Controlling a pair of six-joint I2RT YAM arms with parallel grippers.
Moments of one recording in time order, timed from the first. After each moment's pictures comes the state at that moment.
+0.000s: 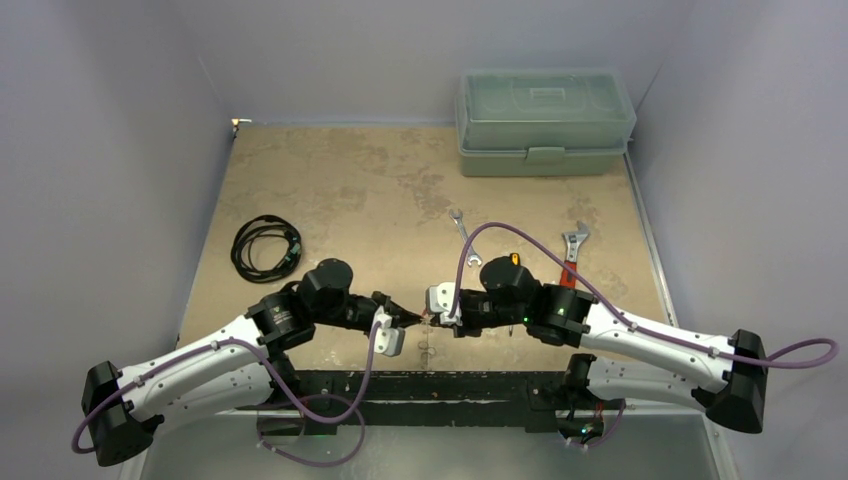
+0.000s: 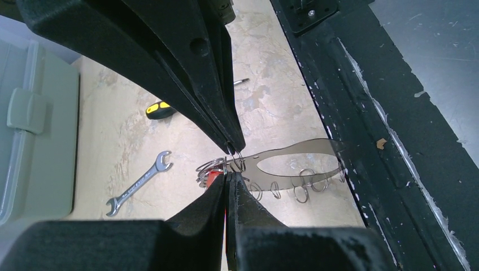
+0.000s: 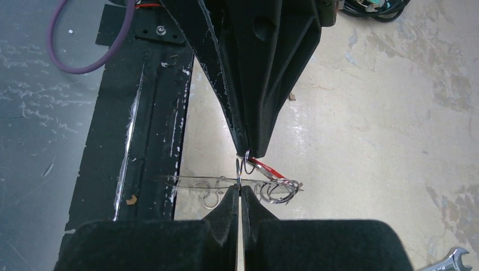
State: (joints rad) left arm -0.96 0.79 0.59 -0.20 0.61 0.77; right arm 1.11 0.97 0.76 -0.31 -0.33 -0.41
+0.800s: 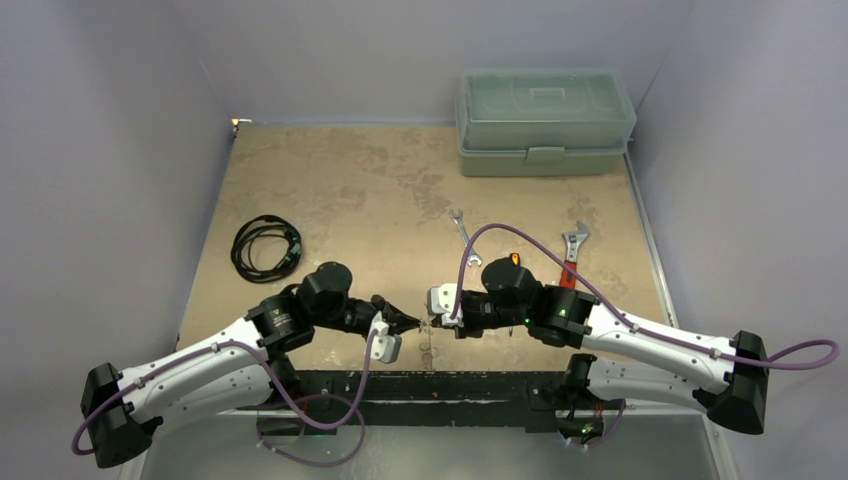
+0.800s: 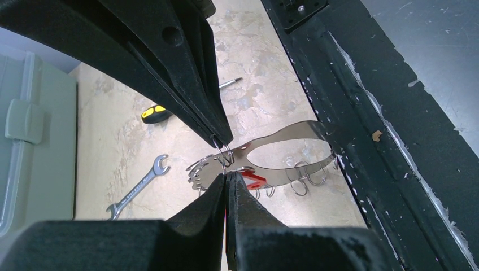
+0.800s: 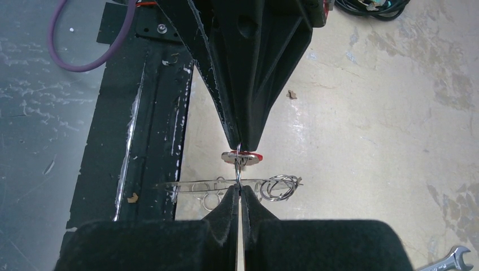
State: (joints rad) left arm -0.96 0.78 0.56 -0.20 0.63 0.82; right arm 1.11 0.95 0.75 -0.31 -0.33 -0.41
